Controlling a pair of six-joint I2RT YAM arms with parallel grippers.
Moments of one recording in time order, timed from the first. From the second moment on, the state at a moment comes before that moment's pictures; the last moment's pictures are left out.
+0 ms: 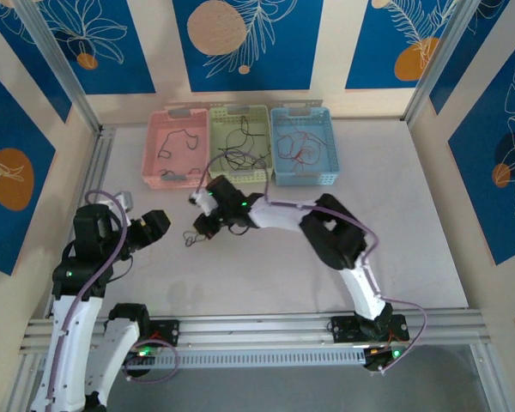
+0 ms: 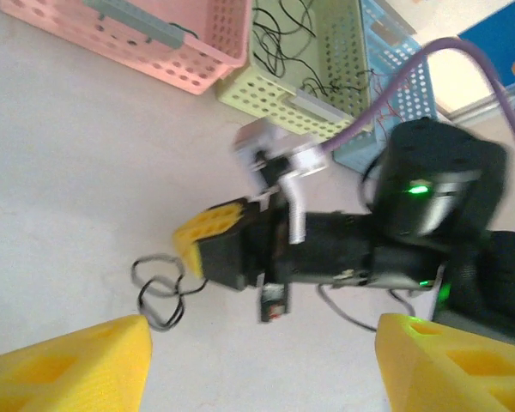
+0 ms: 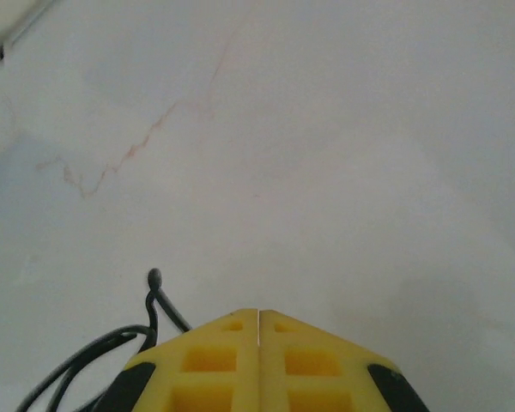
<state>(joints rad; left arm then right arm) -0.04 0.61 0.82 -0.83 0.41 -0.57 0.88 2.10 1.44 -0.12 -0.40 0.18</state>
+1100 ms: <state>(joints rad) -0.16 0.63 0.50 -0.04 0.80 -1.15 0.93 1.61 0.98 0.60 -0.13 0.25</state>
